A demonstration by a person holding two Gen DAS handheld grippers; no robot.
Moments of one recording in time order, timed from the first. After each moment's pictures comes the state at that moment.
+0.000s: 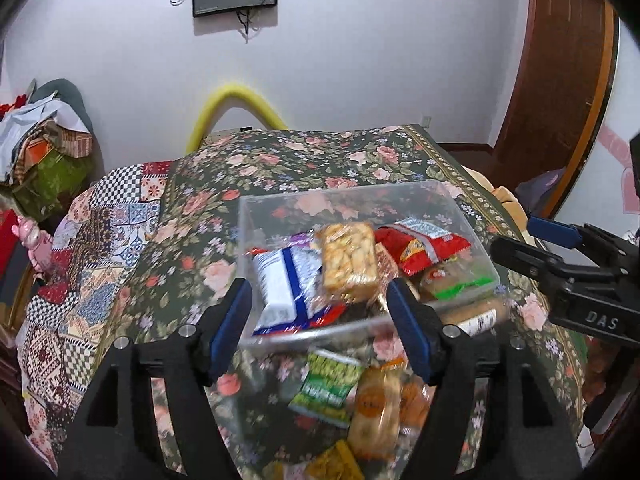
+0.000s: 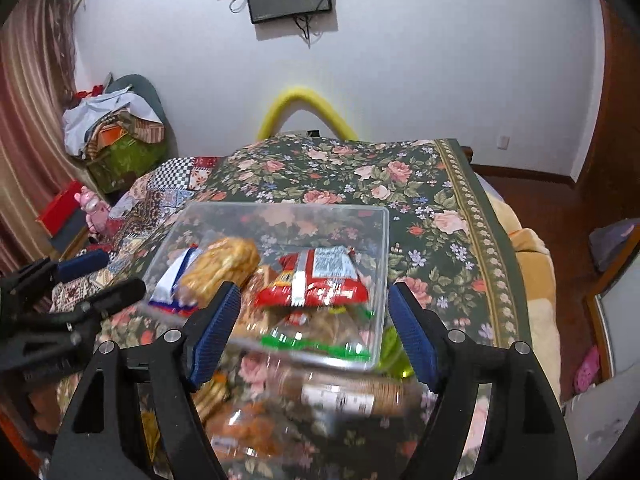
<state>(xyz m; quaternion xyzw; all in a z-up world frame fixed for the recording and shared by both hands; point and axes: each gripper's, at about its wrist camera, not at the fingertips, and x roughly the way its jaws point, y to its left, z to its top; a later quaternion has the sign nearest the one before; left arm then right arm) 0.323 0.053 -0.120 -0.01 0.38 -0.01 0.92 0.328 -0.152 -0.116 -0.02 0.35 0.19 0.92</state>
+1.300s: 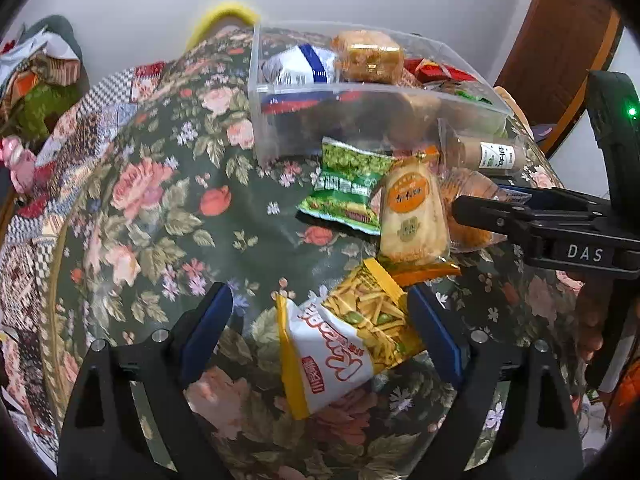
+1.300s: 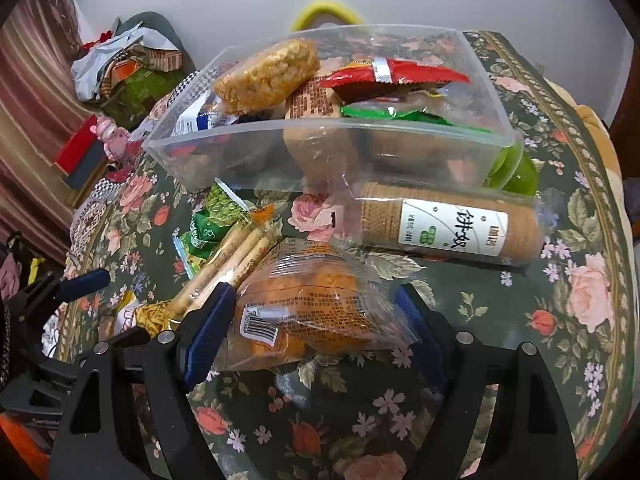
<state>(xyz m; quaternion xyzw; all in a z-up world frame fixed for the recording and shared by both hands) 0.236 0.069 -0.233 -0.05 0.49 -0.03 0.87 0.297 -0.121 -0.222 0.00 0.47 0.23 0.85</state>
